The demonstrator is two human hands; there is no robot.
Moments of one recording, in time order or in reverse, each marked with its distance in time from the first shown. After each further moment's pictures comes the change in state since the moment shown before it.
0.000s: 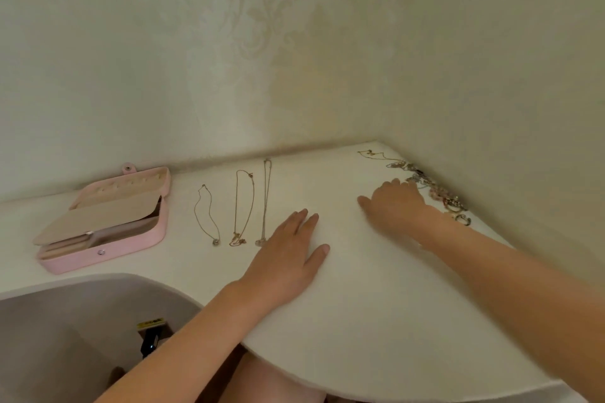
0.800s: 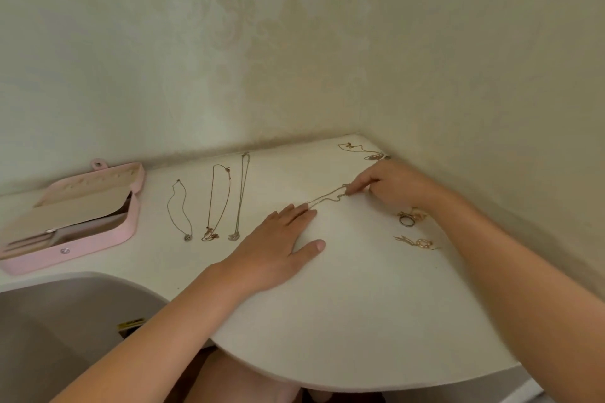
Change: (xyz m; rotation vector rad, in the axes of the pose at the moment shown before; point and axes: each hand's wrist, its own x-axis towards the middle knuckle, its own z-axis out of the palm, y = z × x) left_hand 0.019 0.009 0.007 0.038 -0.111 0.121; right_hand -0.003 0.055 -0.012 0.696 0.069 -0.304
